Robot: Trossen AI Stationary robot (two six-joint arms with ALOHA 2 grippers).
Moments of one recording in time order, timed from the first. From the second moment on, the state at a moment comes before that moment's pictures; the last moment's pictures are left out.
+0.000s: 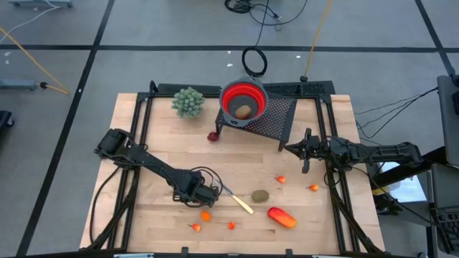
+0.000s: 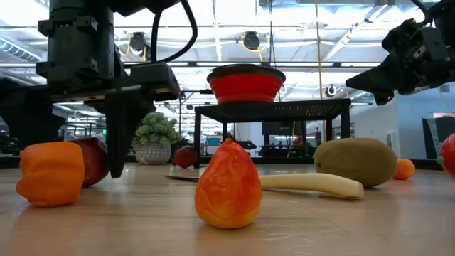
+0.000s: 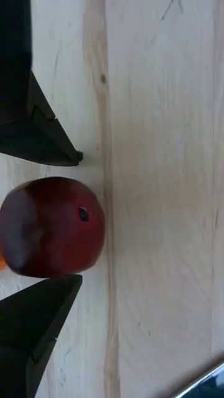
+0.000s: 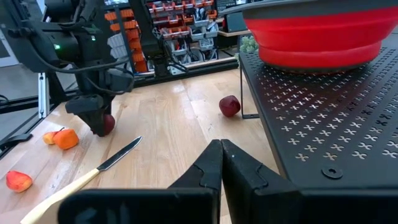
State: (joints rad) left arm -0.41 1.85 1.13 -0.70 0.05 -1.98; right arm 0.01 0.15 0.04 0.01 0.18 0.17
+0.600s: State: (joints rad) left arm -0.41 1.85 1.13 -0.70 0.03 -1.97; right arm 0.01 0.15 0.04 0.01 0.18 0.17
